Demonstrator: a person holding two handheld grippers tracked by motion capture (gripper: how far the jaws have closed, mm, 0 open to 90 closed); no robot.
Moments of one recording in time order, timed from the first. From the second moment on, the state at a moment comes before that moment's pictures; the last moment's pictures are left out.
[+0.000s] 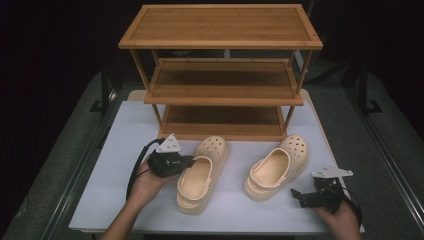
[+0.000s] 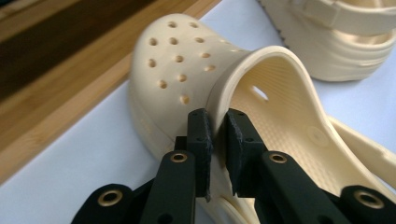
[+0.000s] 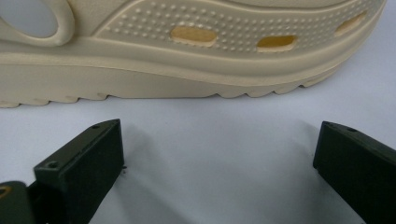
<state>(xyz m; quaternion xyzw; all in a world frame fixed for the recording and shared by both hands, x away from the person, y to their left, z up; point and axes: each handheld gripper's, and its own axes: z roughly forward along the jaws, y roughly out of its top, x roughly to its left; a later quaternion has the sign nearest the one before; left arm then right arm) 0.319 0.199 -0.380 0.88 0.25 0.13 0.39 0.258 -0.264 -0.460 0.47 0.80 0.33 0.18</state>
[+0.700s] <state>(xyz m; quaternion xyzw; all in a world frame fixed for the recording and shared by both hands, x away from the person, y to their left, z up) 0.306 0.271 -0.378 0.85 0.31 0.18 0.38 0.258 -0.264 -0.460 0.47 0.80 0.33 0.18</state>
